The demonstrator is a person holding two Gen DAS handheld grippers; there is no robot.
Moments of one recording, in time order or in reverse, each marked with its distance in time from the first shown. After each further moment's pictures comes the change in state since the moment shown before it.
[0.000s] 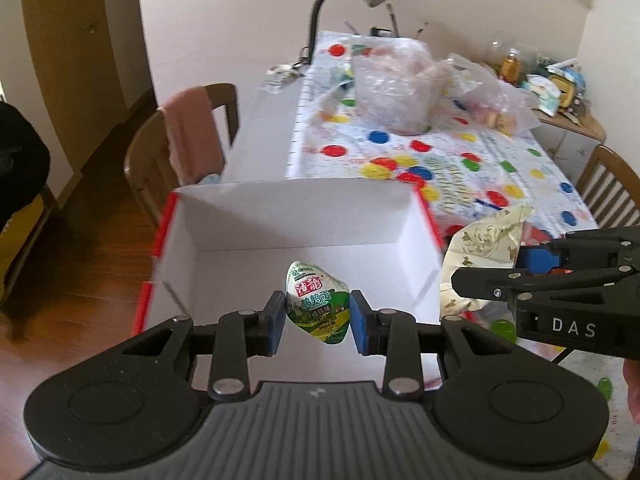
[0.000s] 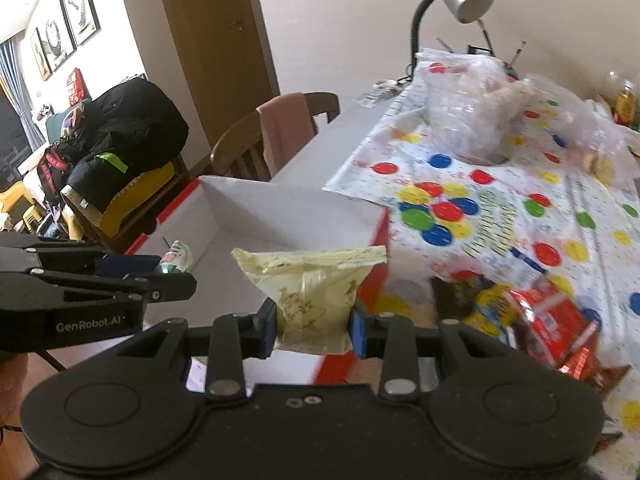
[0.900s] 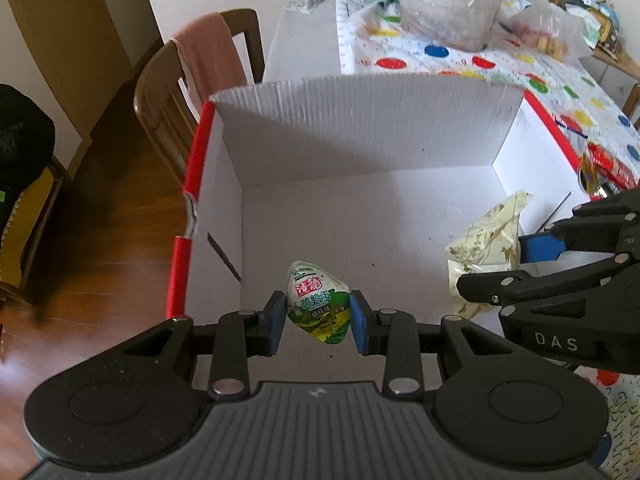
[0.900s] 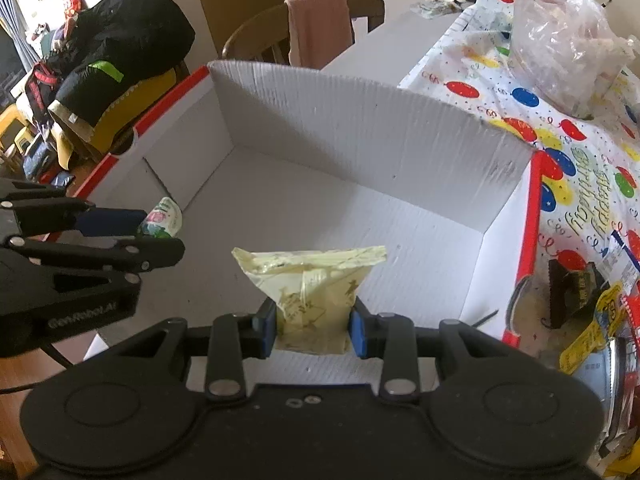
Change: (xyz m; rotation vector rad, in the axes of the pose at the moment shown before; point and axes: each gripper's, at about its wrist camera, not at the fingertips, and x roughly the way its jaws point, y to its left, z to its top) left arm 0.094 0.059 -0.024 0.065 0.197 0.053; right arm 0.130 0.063 -0.004 -0.082 0.281 -0.016
